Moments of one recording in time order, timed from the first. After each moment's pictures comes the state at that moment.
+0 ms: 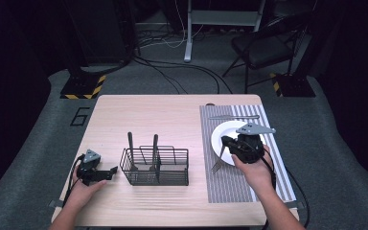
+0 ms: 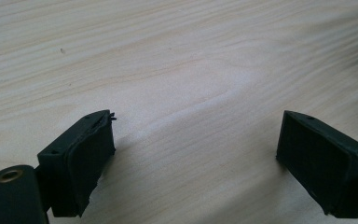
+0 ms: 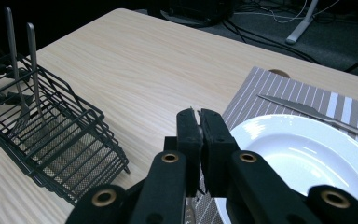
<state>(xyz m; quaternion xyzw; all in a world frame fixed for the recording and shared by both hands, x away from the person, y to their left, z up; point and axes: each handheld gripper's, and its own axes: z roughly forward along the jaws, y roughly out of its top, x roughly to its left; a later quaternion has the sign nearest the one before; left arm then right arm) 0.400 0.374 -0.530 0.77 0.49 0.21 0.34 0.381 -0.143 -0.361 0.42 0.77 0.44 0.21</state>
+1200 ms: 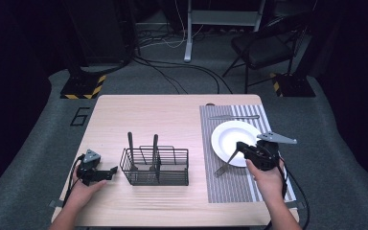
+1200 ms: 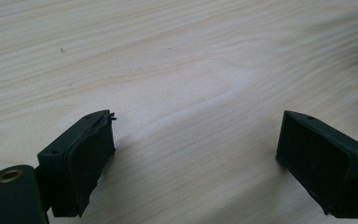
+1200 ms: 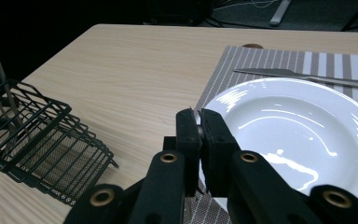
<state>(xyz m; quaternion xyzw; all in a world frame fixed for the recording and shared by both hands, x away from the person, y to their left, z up) 0.400 0.374 -0.530 0.77 0.49 0.21 0.34 0.371 -0.191 -0.387 0.50 0.70 0.47 0.18</state>
